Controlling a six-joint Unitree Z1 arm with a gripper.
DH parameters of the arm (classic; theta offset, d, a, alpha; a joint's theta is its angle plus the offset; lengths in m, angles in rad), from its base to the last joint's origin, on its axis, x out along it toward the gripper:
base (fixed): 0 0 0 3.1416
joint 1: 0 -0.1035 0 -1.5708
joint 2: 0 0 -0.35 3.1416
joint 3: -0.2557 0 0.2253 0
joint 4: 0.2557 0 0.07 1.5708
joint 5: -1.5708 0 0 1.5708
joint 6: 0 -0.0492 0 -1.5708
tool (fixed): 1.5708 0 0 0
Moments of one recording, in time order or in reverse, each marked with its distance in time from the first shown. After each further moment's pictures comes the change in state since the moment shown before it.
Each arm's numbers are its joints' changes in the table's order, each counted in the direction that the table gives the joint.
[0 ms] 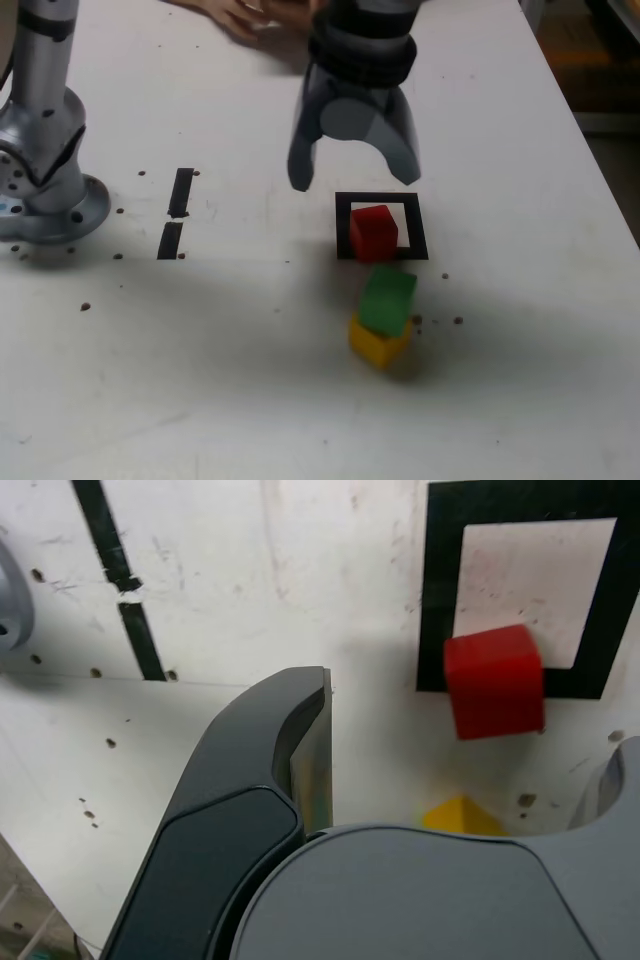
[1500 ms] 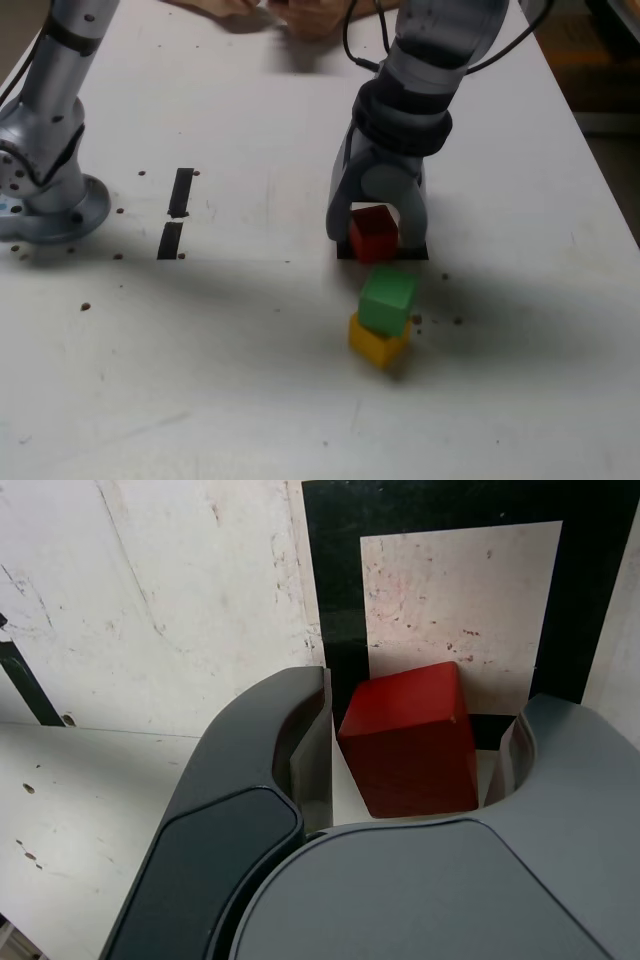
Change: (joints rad) arm -0.007 -0.147 0.016 -0.147 -0.011 -0.056
